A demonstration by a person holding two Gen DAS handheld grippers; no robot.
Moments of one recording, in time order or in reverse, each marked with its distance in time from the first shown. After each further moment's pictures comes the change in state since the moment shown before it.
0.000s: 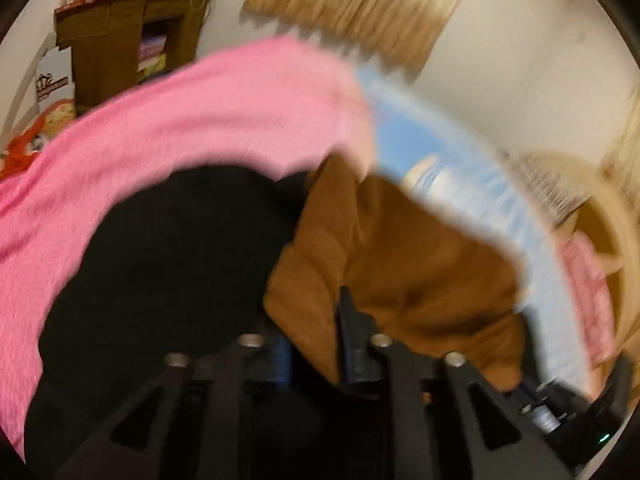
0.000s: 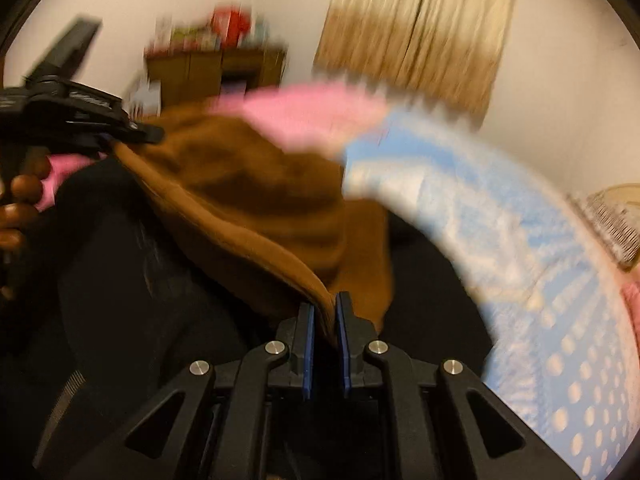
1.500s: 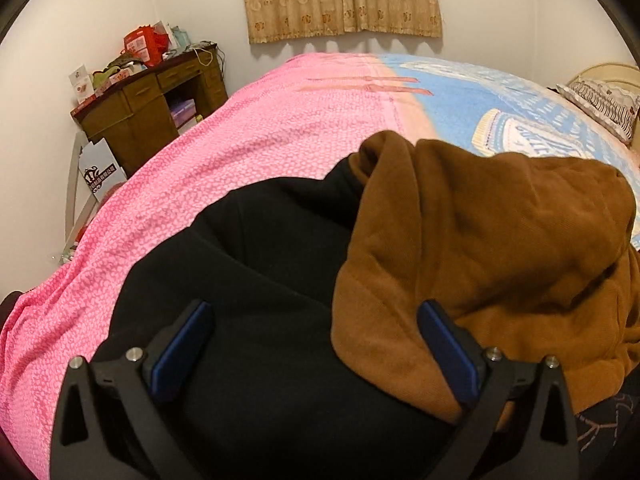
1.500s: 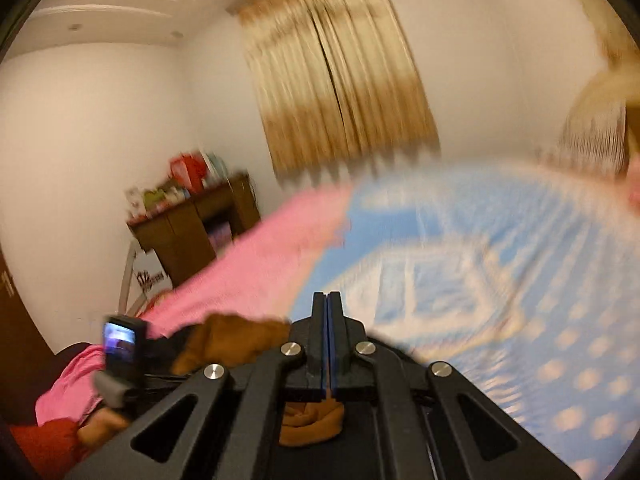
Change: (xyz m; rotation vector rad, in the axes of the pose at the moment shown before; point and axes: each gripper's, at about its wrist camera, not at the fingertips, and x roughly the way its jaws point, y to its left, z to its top) left arm 0.038 0.000 0.001 0.274 -0.124 0.373; right arm -0.198 -0.112 0.030 0.423 -0.577 0.033
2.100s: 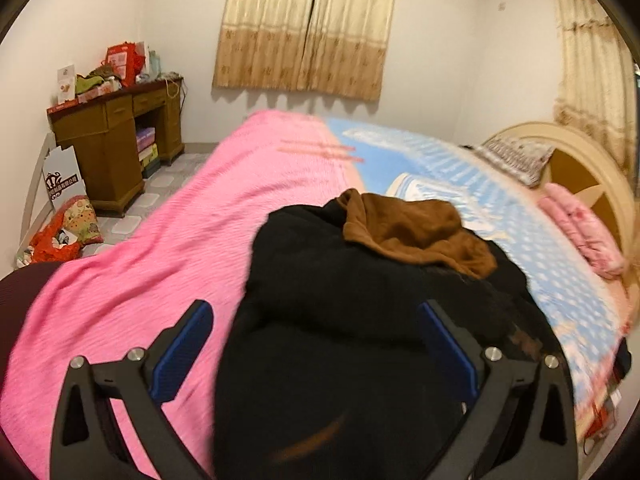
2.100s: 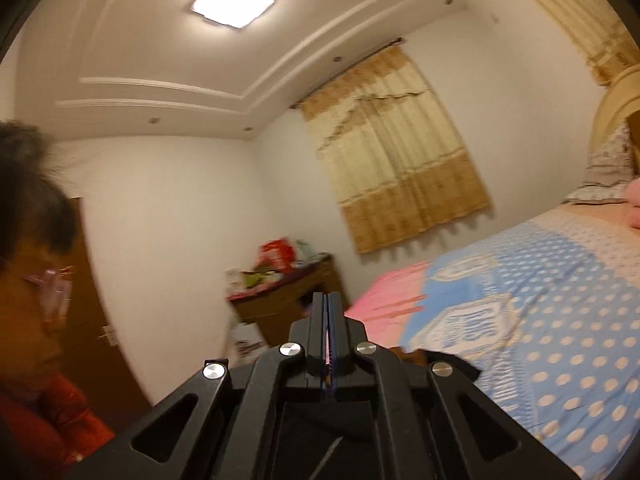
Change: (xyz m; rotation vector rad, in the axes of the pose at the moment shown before) left arm -0.221 0.160 -0.090 -0.037 -0.188 -0.348; right arm -0.307 0.044 0.010 0.132 -0.182 0.421
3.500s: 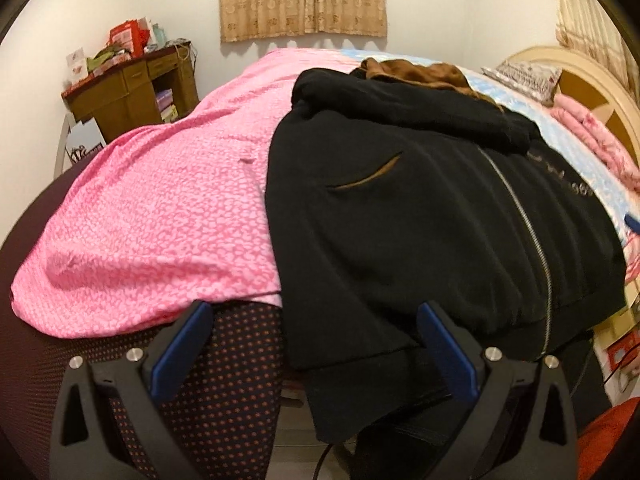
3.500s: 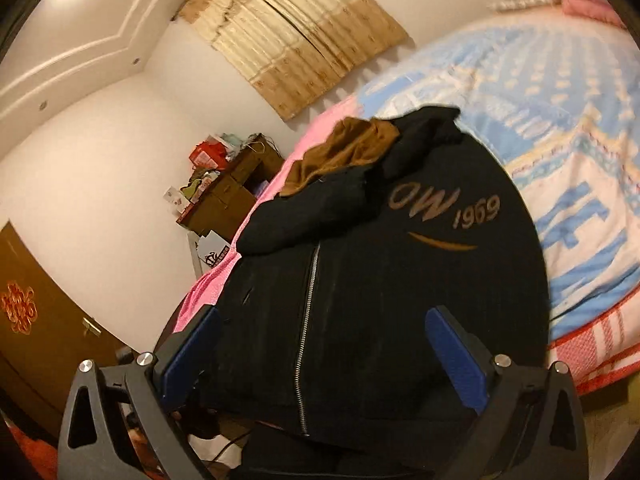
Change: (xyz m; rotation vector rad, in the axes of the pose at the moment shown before) left arm -0.025 0.019 -0.161 0.086 0.195 0.113; right arm 0.098 -0.059 -0.250 0.411 0.431 -0.337
